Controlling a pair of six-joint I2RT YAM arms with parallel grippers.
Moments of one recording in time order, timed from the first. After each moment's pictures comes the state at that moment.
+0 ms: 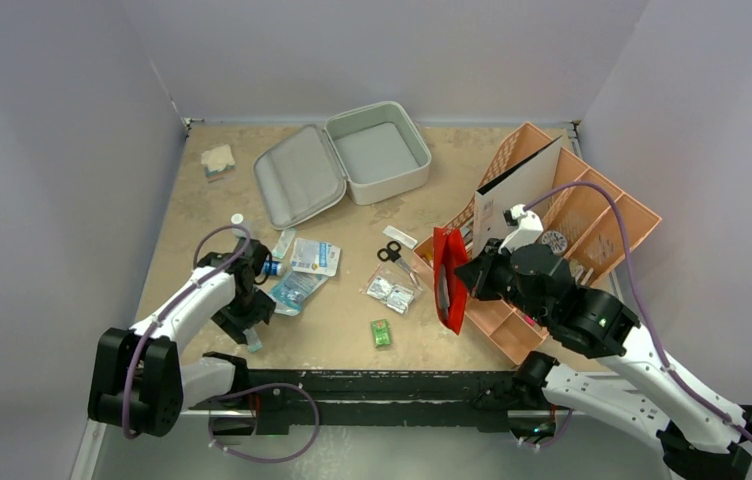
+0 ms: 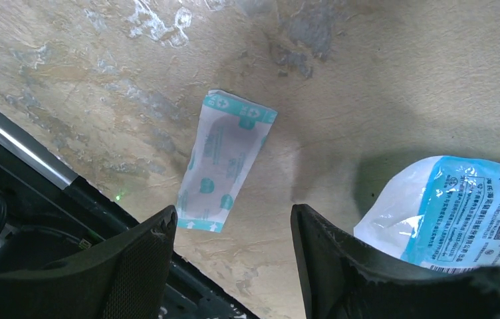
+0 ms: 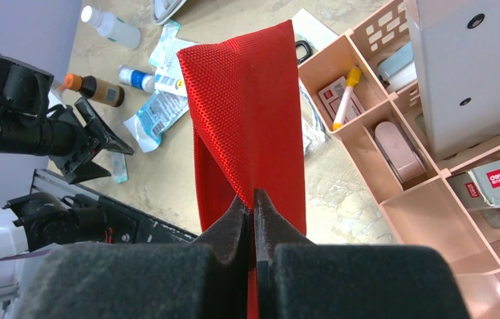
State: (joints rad) left arm -0.20 1.18 0.61 -1.01 -0.24 -1.15; right arm 0.87 0.67 0.93 -0.77 0.28 0.73
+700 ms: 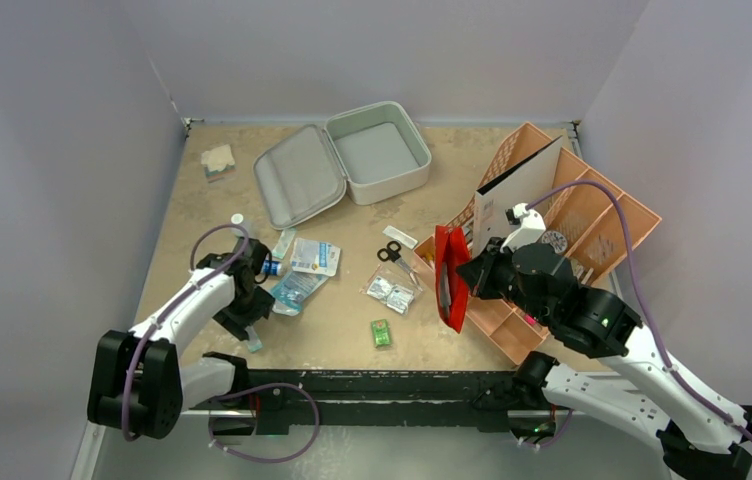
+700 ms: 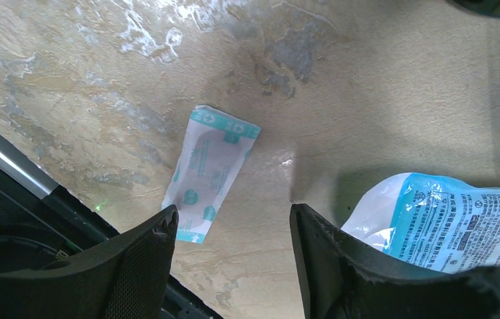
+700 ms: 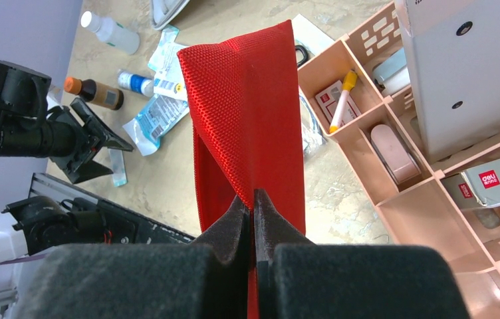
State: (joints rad) left arm -0.20 1.18 0.60 -0.96 -0.26 -1.19; right arm 0.87 0.68 0.95 -0.79 0.29 0.73
